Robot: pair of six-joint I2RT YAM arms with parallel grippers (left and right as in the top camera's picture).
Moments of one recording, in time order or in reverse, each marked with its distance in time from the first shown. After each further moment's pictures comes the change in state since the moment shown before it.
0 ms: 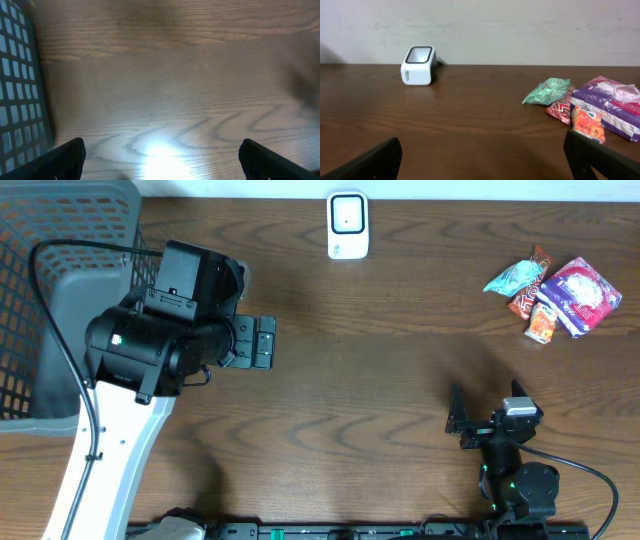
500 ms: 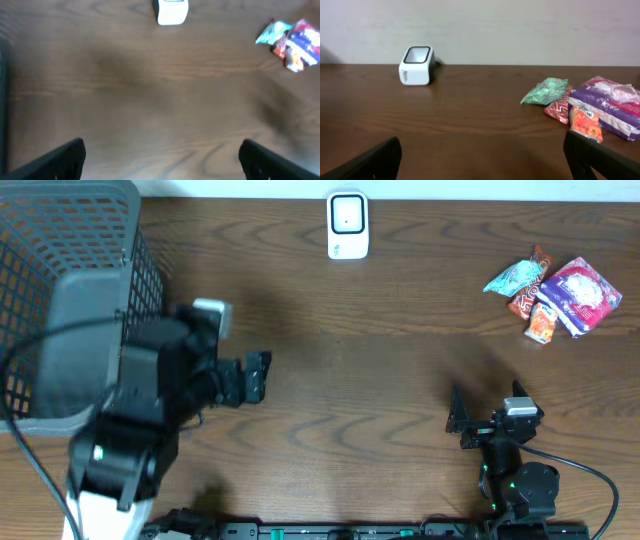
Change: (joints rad) left arm 0.080 -0.436 -0.559 0.485 0.151 0.002; right arm 0.000 0.000 0.000 0.000 0.007 0.000
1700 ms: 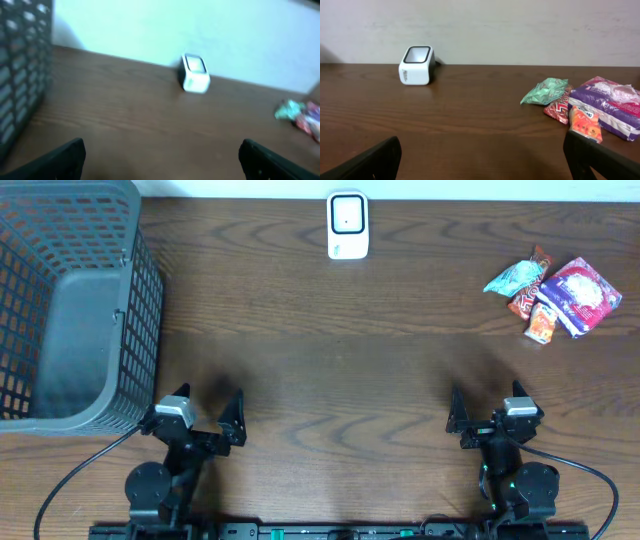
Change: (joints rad) left arm 0.217 -0.904 -0.969 0.664 0.010 -0.100; right arm 0.000 0.000 0.000 0.000 0.000 0.000
